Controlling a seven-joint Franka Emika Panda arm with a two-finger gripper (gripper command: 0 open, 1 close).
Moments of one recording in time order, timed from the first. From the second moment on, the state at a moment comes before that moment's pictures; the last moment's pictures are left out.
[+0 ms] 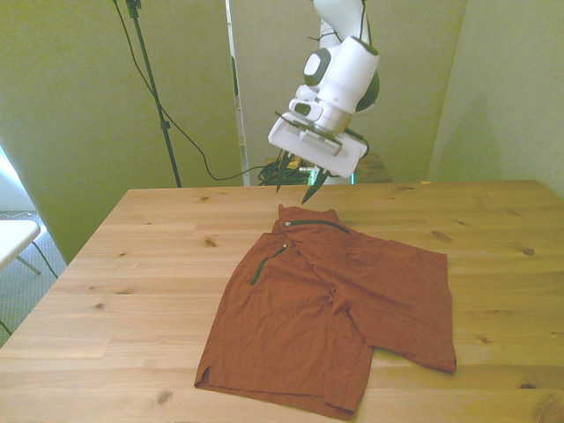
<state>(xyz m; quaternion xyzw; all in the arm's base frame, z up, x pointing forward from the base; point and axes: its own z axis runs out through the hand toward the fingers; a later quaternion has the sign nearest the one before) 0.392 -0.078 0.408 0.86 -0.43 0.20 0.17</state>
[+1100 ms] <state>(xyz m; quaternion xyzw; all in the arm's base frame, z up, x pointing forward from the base) 0.471 0.176 0.322 0.92 -0.03 0.35 0.19</state>
